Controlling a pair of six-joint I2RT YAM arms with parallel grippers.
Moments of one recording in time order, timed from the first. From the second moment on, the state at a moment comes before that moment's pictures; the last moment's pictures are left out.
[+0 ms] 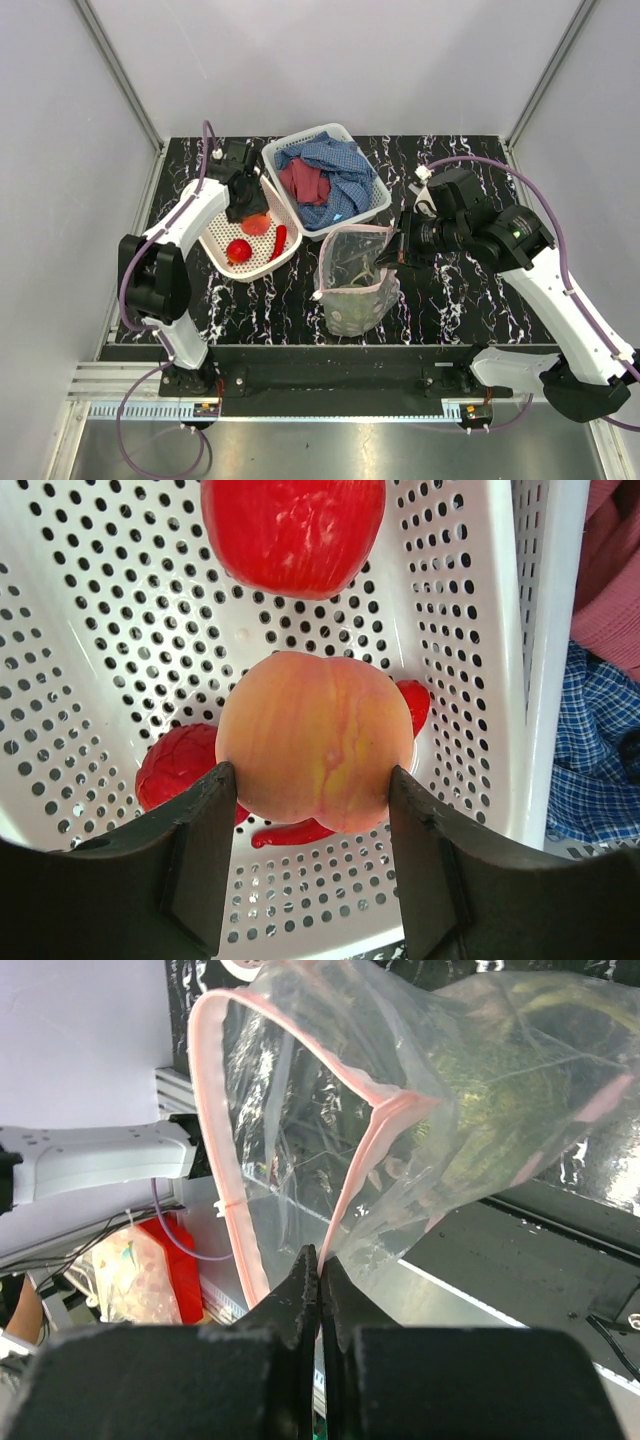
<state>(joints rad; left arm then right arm) -0.28 1.73 1.46 -0.82 -0.17 -0.60 0.66 1.16 1.55 -1.19 -0.32 0.81</state>
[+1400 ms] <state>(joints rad) -1.11 1.42 1.61 -0.90 -0.13 -0.70 0.66 1.19 1.50 -1.01 -0.44 0.81</state>
